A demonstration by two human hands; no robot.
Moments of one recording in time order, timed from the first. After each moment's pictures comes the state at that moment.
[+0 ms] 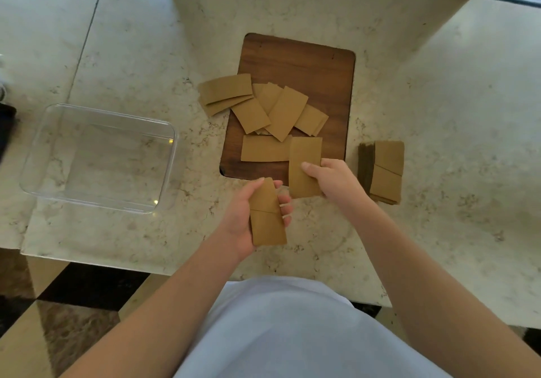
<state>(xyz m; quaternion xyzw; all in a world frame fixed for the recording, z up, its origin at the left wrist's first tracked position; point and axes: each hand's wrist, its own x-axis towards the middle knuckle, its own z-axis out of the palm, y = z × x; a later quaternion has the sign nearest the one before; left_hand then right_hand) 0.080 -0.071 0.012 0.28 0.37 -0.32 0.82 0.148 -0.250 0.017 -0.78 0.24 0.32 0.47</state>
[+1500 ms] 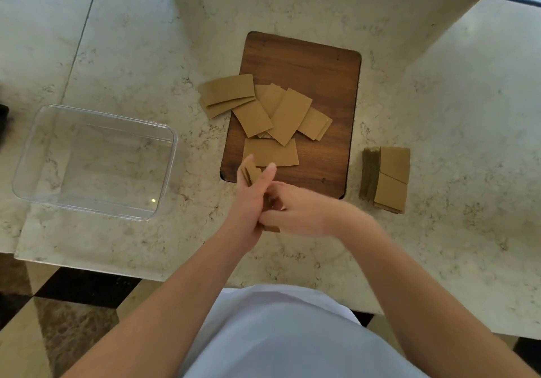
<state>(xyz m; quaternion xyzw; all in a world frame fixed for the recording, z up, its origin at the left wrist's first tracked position) 0.109 -0.076 0.003 0.46 0.35 -0.23 0.78 0.143 -0.203 0.056 -0.79 -0.13 0.51 0.32</state>
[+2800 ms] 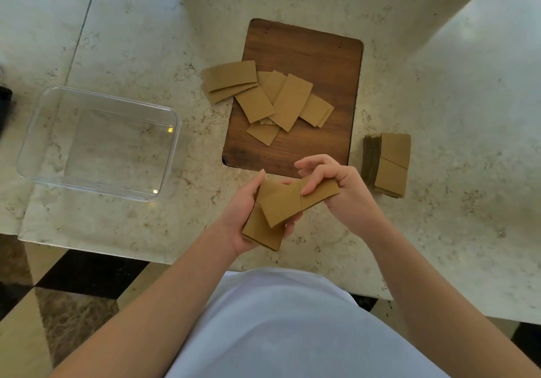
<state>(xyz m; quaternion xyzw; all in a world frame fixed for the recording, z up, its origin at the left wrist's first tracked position) 0.074 -0.064 0.004 0.24 0.31 -0.43 0.81 0.103 -0.255 0.060 -0.72 0.00 0.25 0.64</state>
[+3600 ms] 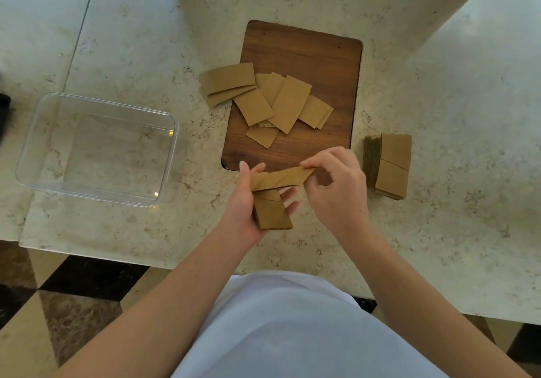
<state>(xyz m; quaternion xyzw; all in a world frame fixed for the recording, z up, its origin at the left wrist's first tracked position) 0.088 -0.076 -0.008 0.25 0.43 -0.26 0.83 0.104 -0.235 0.038 -0.92 -0.05 -0.07 0.37</state>
